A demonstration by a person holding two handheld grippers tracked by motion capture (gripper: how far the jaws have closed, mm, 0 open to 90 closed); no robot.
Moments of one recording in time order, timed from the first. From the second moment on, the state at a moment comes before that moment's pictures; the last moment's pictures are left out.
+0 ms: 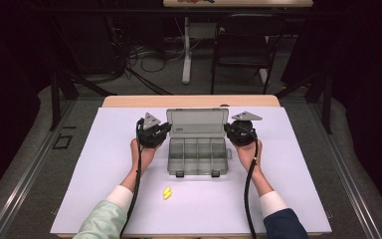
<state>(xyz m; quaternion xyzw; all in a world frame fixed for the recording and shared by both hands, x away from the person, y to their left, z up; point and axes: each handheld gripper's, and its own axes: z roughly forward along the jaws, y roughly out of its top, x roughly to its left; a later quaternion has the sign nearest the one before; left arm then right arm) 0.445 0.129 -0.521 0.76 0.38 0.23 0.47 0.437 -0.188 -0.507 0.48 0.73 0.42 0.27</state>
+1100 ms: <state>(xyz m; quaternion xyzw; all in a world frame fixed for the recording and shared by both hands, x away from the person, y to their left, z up) 0.453 0.125 -0.539 0.78 0.40 0.22 0.43 0.445 -0.187 -0.533 0.49 0.74 0.39 0.24</state>
